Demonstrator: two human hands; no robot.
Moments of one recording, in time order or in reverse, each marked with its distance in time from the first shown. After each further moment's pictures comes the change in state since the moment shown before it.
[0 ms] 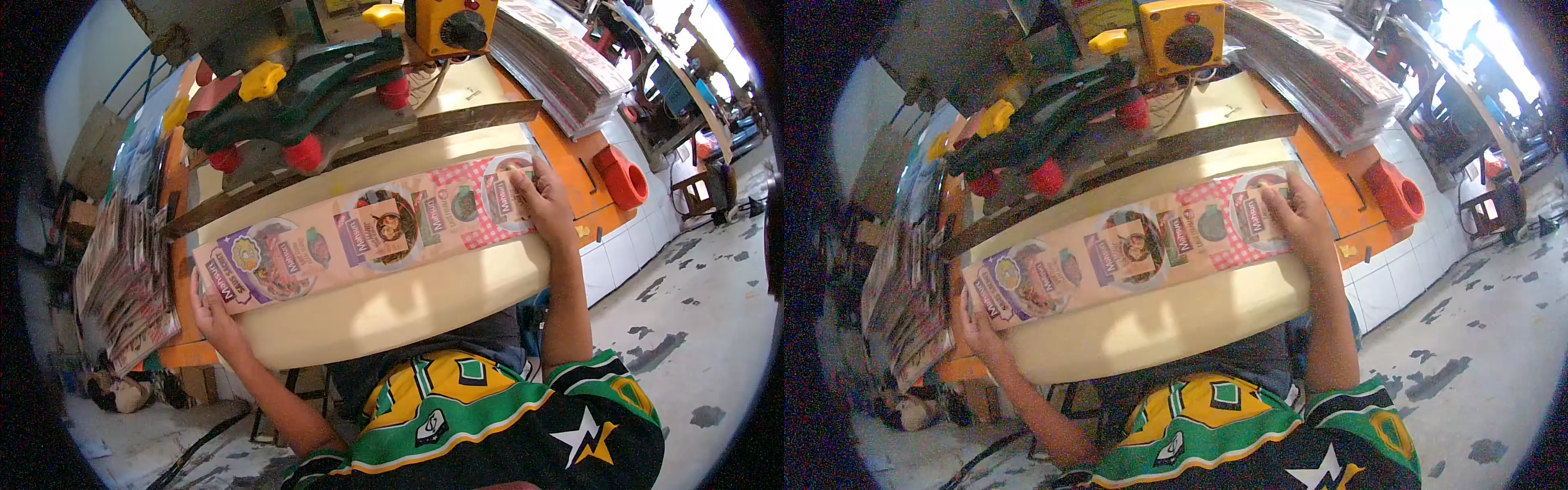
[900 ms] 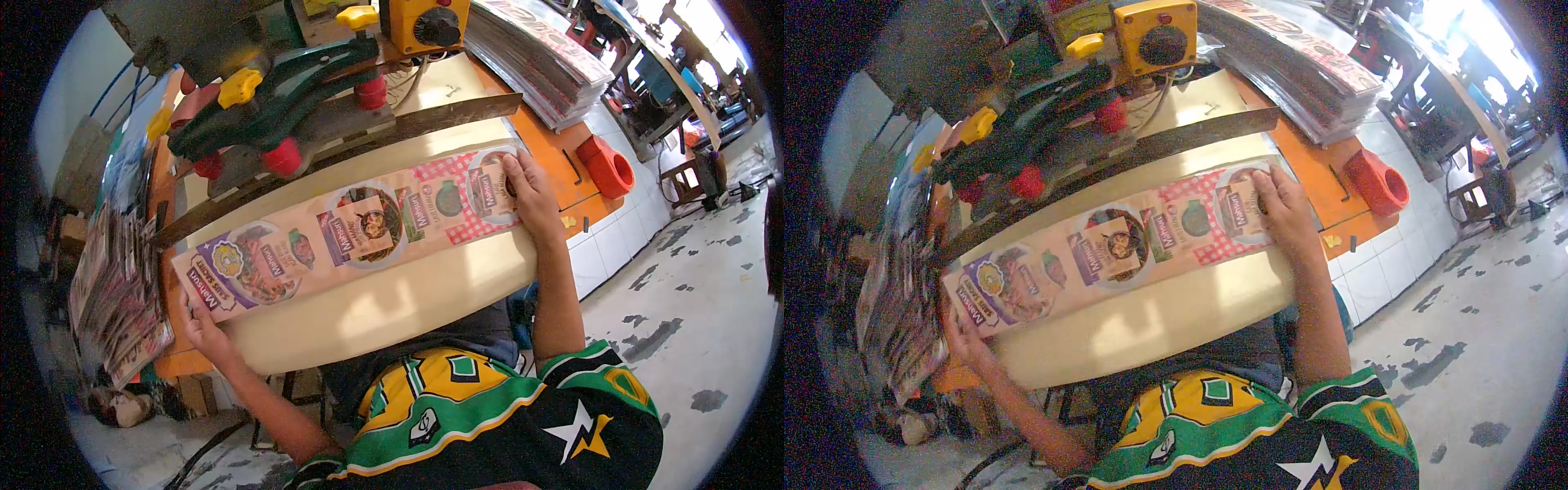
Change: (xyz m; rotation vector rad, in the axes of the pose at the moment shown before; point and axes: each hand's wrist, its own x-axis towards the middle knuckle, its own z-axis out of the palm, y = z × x) left_hand 0.003 -0.014 -0.024 0.037 -0.046 0.106; right_hand 0.000 0.008 -0.004 -0.035 0.065 0.010
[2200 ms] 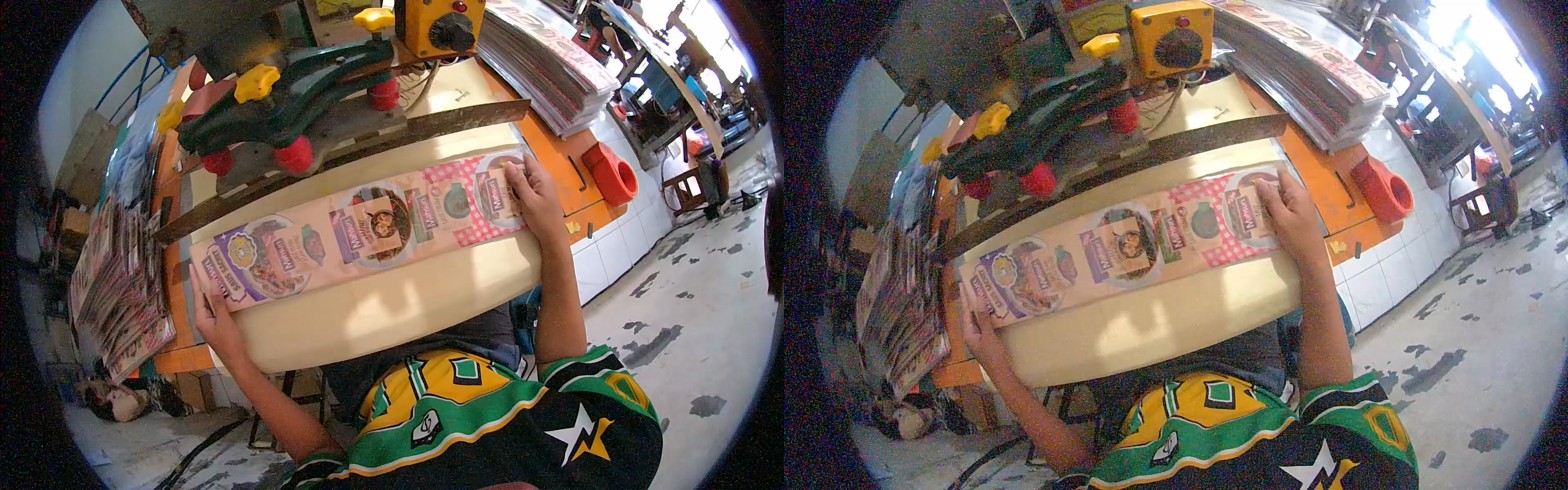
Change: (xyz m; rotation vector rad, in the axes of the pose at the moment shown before) left_hand -0.006 0.031 0.027 0.356 -0.041 -0.016; right_hand -0.003 -0.017 0.007 0.010 -0.040 0.005
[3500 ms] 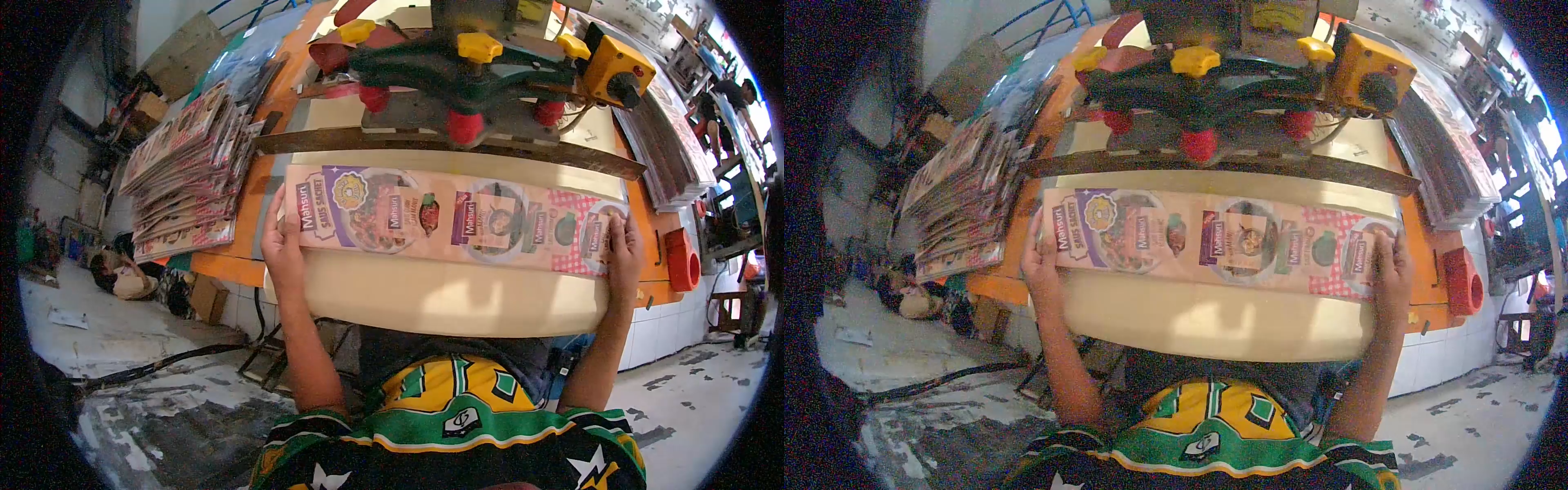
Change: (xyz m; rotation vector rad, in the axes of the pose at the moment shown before) left_hand 0.004 -0.013 -0.008 -0.457 0.009 -0.046; right_hand 0.000 0.011 0.001 0.023 0.045 -0.018
